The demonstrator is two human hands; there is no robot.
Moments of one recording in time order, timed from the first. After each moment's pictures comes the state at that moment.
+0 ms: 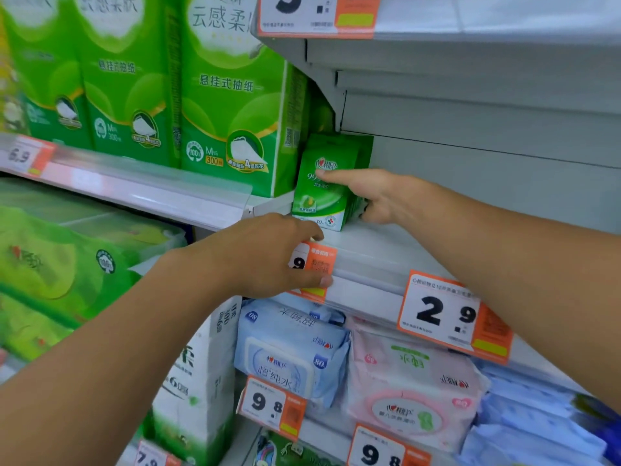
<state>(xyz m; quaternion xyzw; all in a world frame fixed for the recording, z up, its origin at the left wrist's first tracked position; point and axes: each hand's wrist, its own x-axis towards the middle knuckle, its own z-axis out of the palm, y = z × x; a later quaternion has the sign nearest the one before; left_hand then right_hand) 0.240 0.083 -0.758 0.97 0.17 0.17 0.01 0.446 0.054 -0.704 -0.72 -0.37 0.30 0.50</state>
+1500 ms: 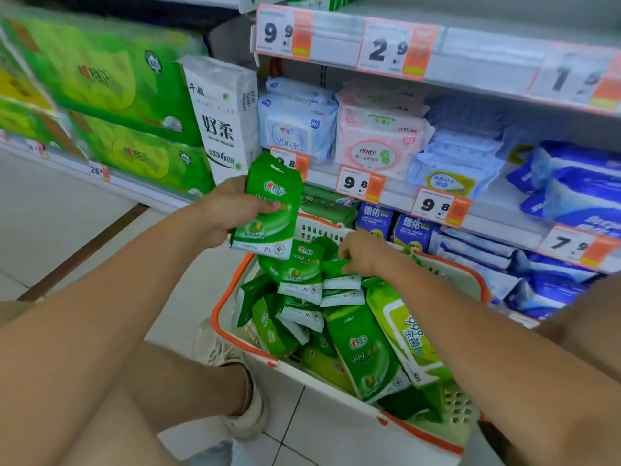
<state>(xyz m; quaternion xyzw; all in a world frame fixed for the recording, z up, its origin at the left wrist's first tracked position) 0.091 -0.118 -0.901 0.67 0.44 0.14 0.59 0.305 -0.240 -1.007 -0.79 -0.57 0.23 -0.03</state>
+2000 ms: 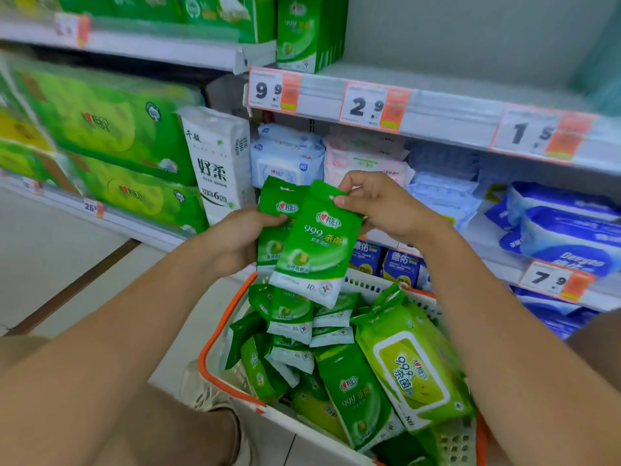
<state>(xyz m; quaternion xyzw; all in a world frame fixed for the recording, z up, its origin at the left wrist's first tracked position) 0.123 -0.133 -0.878 0.53 0.38 0.17 0.74 0.327 -0.247 -0.857 -0.62 -0.51 0.37 0.47</state>
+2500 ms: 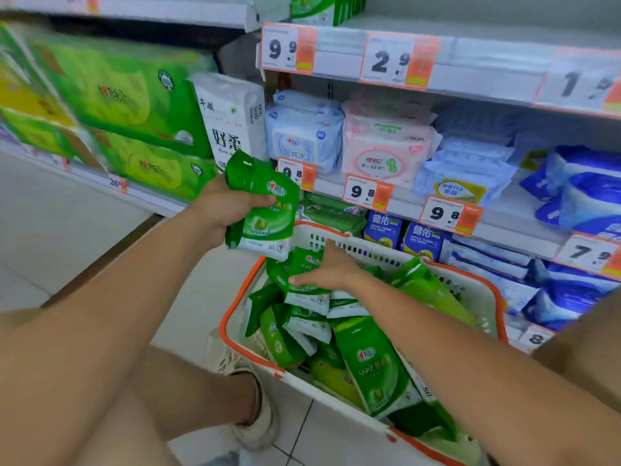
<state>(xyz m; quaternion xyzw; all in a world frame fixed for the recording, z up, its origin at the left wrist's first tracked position) 0.090 -0.109 -0.890 0.60 0.48 0.25 0.58 0.240 -0.224 -1.000 -0.80 -0.41 0.40 0.16</state>
